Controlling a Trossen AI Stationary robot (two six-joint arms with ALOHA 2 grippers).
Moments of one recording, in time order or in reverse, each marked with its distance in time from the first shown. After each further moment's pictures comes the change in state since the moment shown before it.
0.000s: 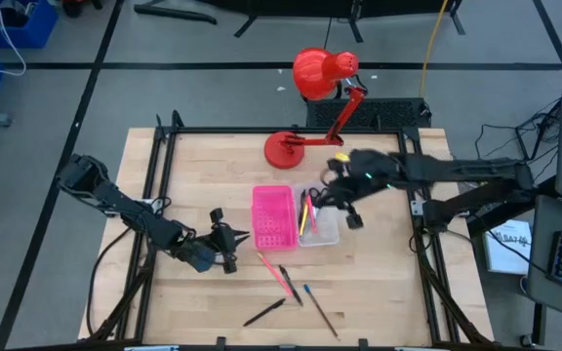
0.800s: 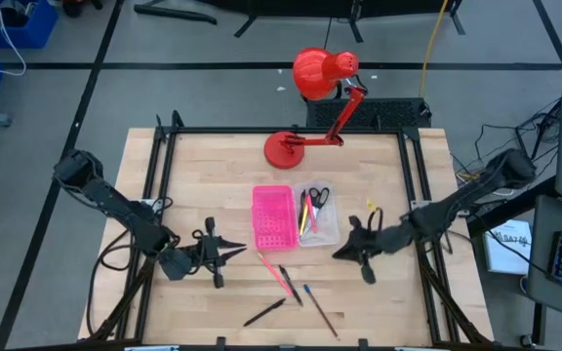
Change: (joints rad) left arm -0.155 -0.080 0.000 0.196 -0.086 0.081; right arm 0.550 -0.113 -0.614 0.638 0.451 0.663
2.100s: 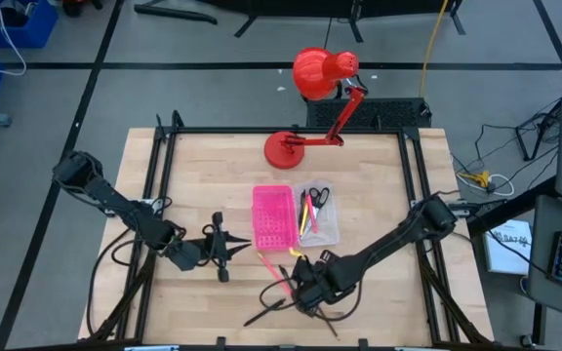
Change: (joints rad) left arm 0.098 0.000 0.000 -0.028 0.130 0.144; right arm 0.027 0.937 1.052 -1.017 -0.085 0.620
